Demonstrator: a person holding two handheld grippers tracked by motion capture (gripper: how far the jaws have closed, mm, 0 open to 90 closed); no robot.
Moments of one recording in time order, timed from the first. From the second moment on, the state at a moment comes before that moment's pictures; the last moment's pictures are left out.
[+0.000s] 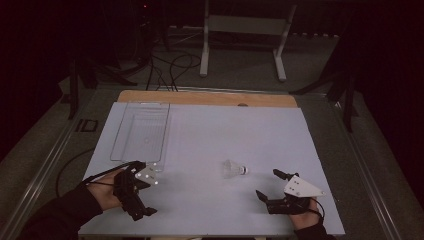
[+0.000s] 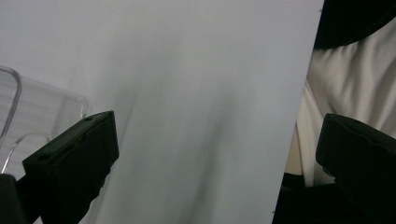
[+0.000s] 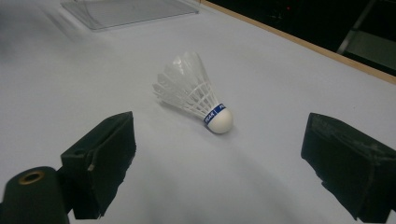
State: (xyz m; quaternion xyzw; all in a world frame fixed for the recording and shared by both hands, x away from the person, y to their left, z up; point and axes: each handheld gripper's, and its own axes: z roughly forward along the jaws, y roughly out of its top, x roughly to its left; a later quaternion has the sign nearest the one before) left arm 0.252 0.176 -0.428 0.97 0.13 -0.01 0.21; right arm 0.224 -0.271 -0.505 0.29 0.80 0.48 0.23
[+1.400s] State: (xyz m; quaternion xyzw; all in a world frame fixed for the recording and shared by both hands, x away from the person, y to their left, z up) left arm 0.260 0.113 -0.423 0.98 0.07 -0.03 0.17; right arm 0.224 -0.272 -0.504 0.29 0.80 0.48 0.24
